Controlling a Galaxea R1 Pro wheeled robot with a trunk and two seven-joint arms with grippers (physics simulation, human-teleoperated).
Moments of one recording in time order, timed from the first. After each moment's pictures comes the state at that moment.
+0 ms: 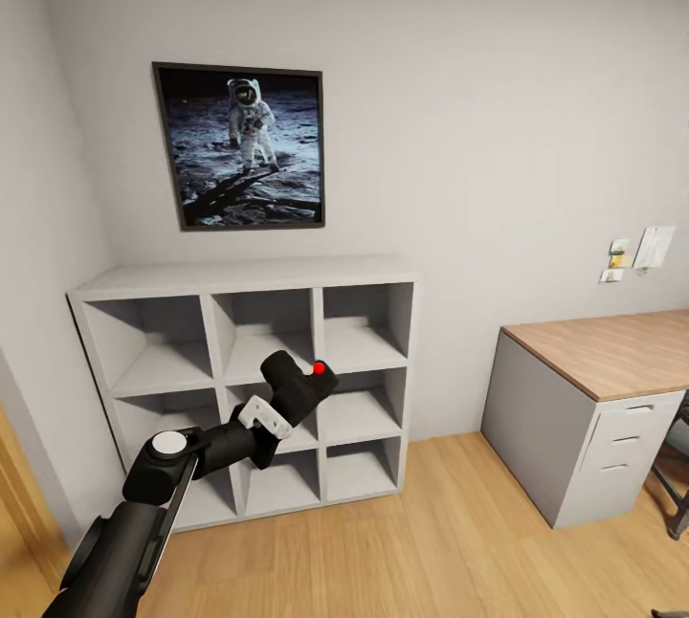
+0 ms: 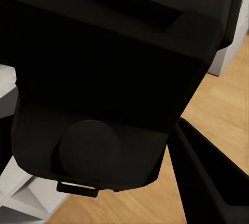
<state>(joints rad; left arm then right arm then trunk) -0.34 0.01 -0.06 -1.60 -0.45 0.63 -0.83 -0.33 -0.05 -0.16 0.04 0.04 -0.38 -0.06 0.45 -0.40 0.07</state>
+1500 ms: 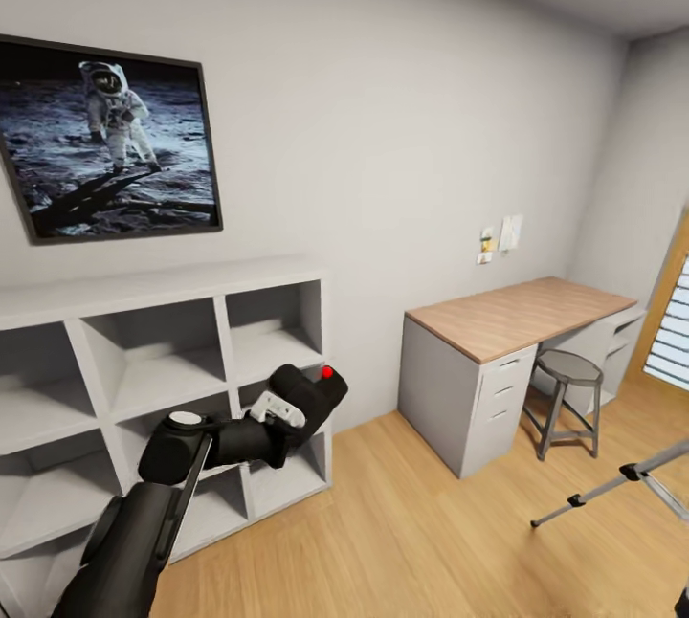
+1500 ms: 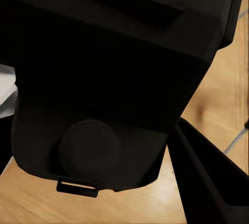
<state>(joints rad) -0.40 -0.03 -0.09 -1.62 -0.45 0.98 -0.91 0.02 -0.05 -0.16 0.07 0.04 -0.17 -0.06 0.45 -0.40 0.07</state>
